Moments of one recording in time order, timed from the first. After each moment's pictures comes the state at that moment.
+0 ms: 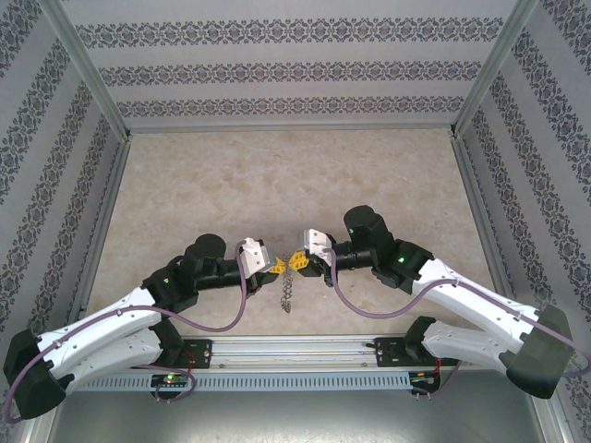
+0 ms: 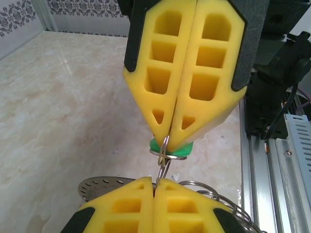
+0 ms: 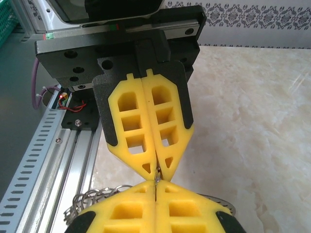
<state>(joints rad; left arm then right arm) -0.83 0.83 0.56 -0.10 0.37 0.20 0.81 1.04 0.77 -0.25 -0.67 -0.37</state>
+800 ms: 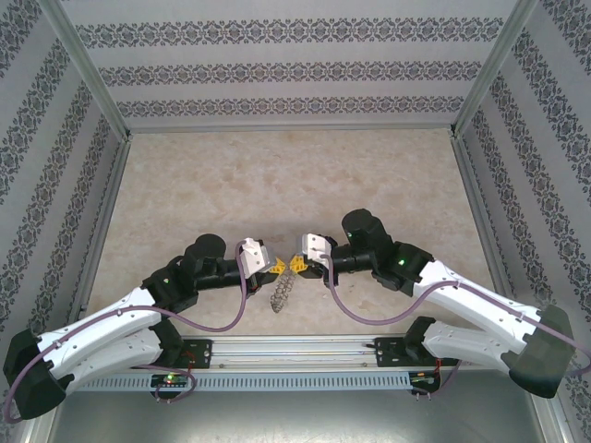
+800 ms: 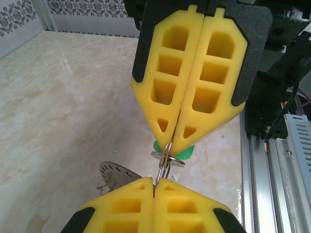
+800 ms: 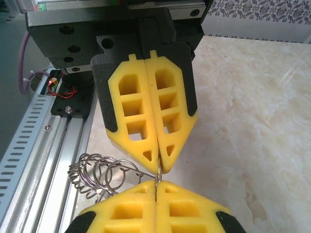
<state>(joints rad) -0.83 0.83 0.56 -0.10 0.37 0.20 0.85 1.02 0.77 -0.28 -0.58 -0.43</state>
